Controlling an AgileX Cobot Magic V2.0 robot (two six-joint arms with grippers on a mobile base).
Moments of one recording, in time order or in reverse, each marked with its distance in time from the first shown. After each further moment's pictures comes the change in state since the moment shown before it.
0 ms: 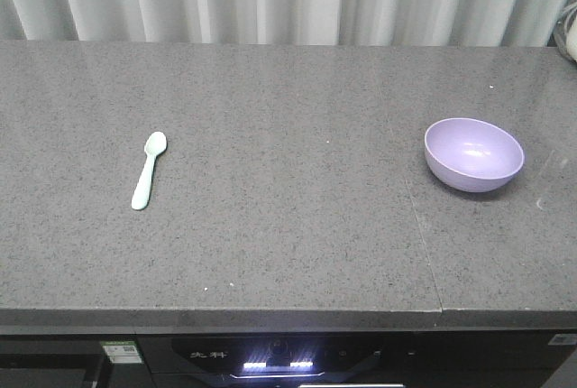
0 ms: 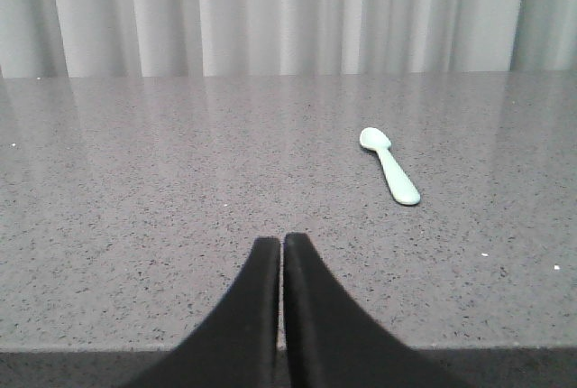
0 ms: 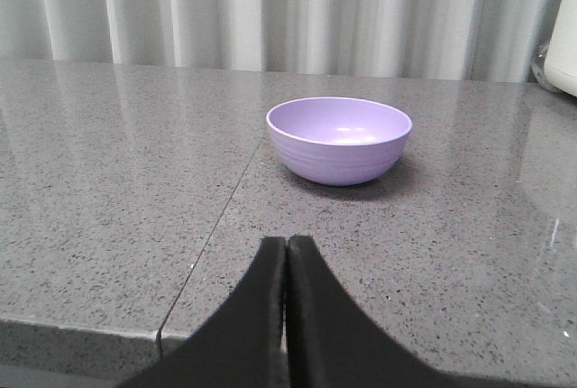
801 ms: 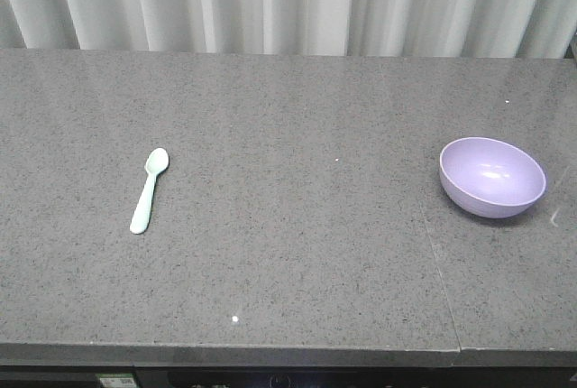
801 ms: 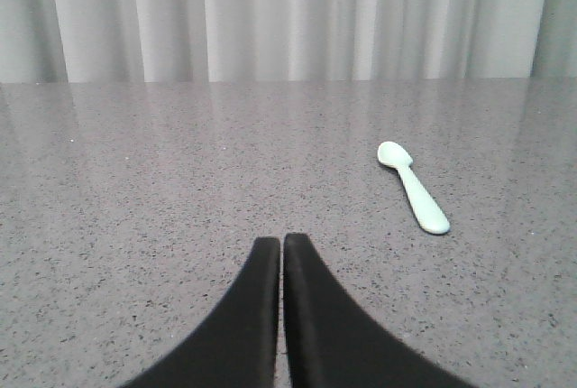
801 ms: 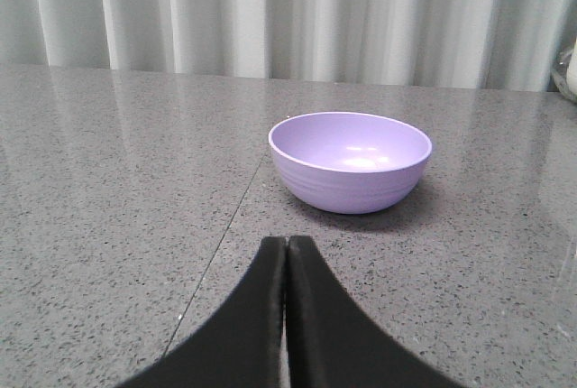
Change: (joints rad) left arm 0.000 0.000 0.000 0.000 0.000 0.000; right arm 0.000 0.000 0.000 0.000 0.000 0.000
